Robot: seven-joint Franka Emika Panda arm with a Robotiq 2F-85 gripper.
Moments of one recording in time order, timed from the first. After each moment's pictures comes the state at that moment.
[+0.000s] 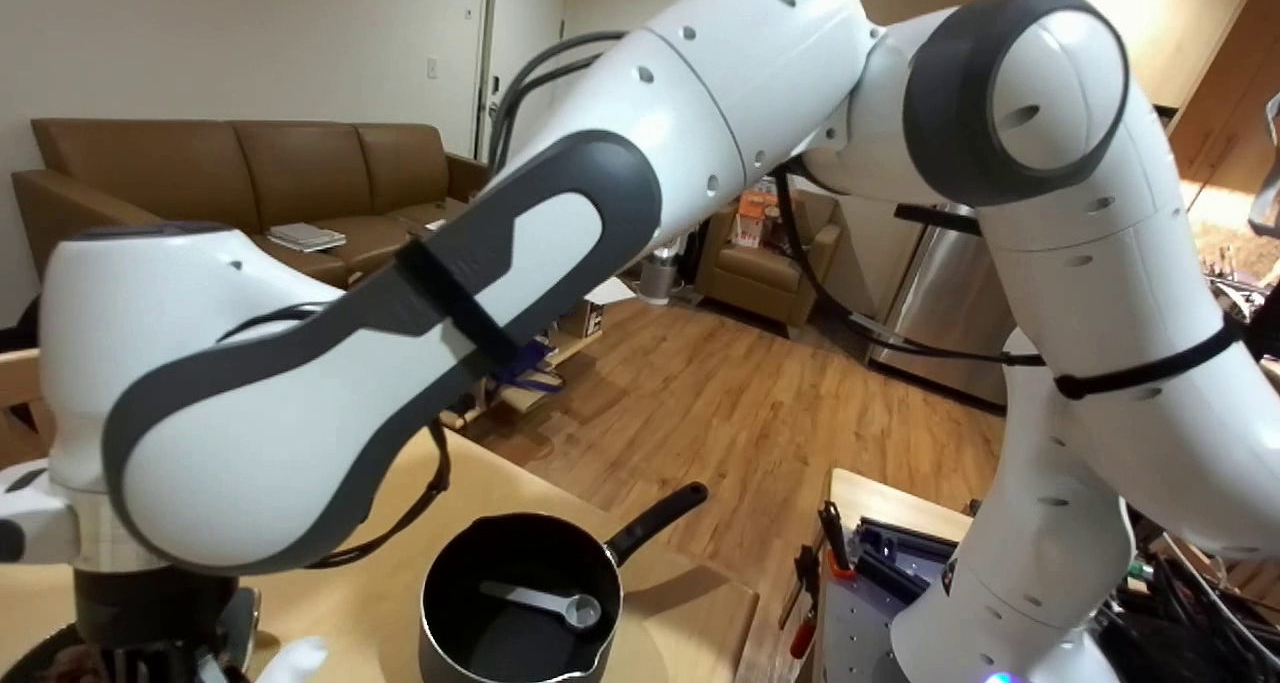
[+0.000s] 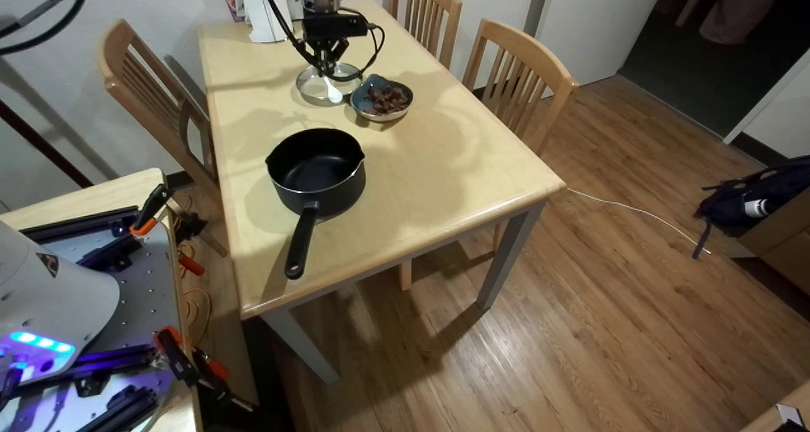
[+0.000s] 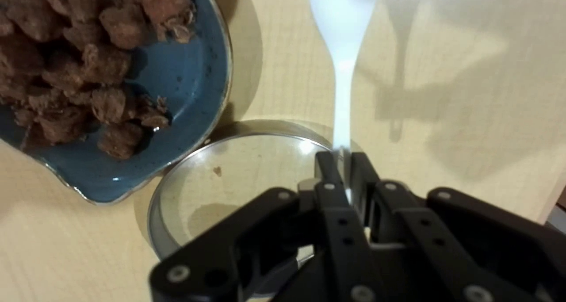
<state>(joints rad) 0.31 0.73 0.29 -1.63 0.01 2.35 -0.95</state>
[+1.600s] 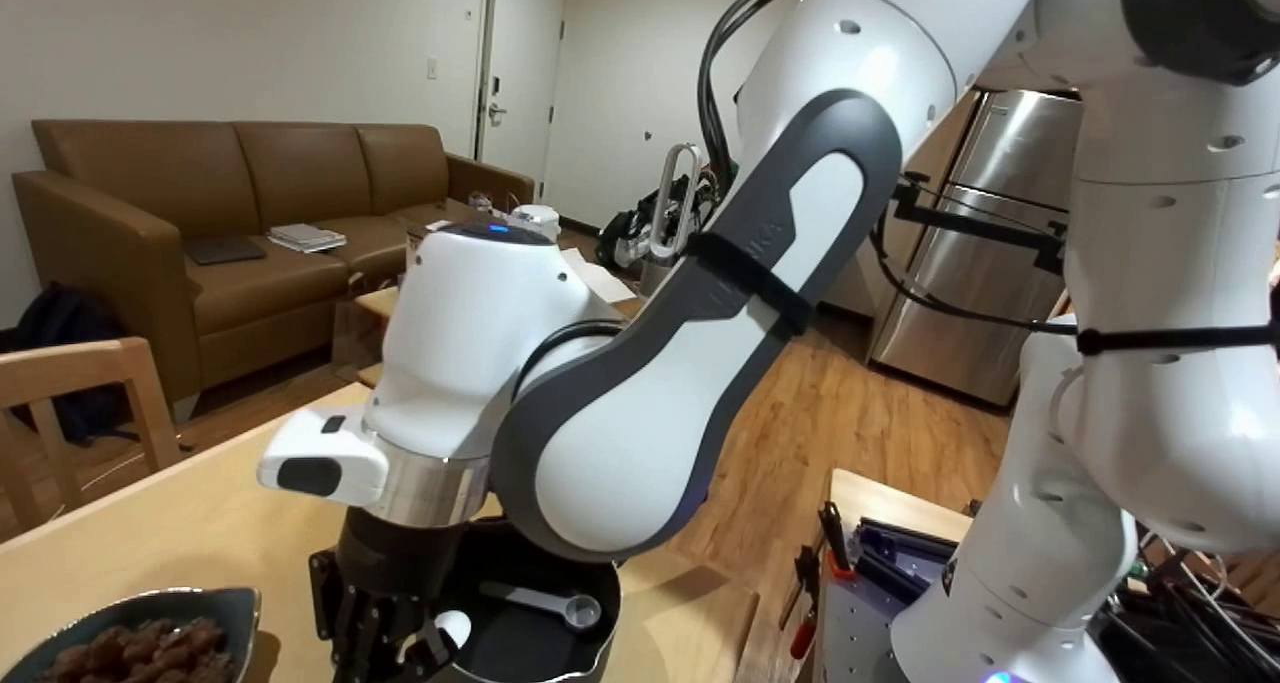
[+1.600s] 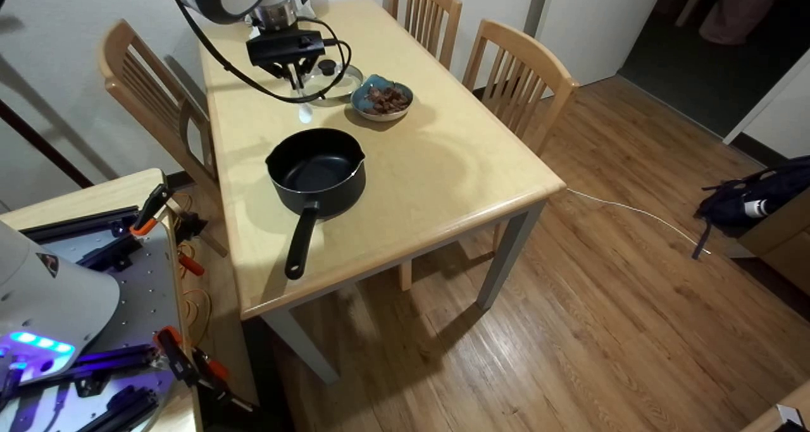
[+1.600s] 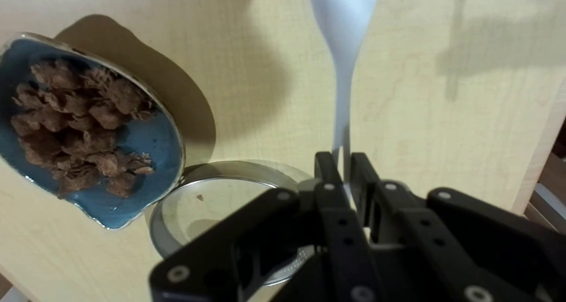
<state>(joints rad) 0.10 0.36 0.45 -2.28 0.10 2.81 -0.92</state>
